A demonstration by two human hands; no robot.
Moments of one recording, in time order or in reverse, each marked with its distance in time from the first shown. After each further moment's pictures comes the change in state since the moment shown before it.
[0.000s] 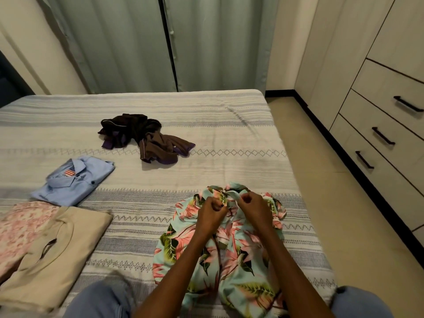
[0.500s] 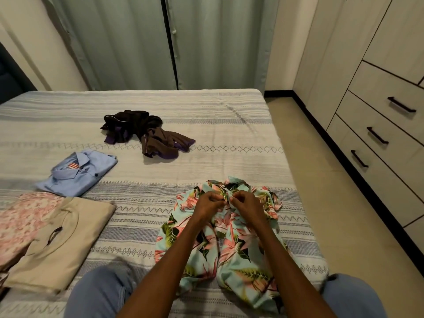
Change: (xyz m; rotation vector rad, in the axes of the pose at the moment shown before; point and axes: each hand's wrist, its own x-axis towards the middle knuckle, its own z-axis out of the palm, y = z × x) left_hand -0.004 0.010 -0.015 -0.298 -0.153 -0.126; right_hand -0.020 0.003 0.005 0.059 -0.106 -0.107
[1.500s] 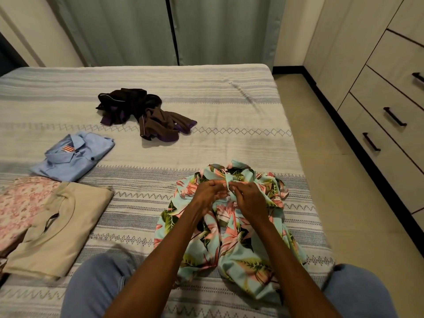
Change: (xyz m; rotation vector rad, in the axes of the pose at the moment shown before) left_hand 0.026 -0.018 0.000 -0.401 -0.066 -0.191; right_hand -0.005 0.024 0.026 -0.193 0.257 -0.410
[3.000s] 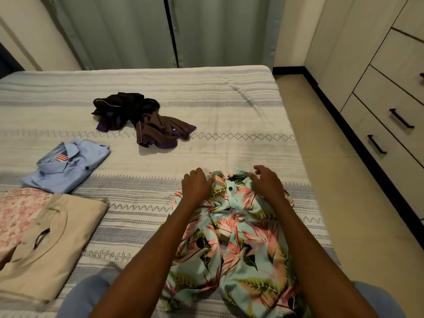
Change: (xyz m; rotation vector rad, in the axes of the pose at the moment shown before) left_hand 0.050 0.047 -0.021 1.392 0.373 0.237; right_hand 0.096 0.063 -0.011 -0.046 -0.278 0.438
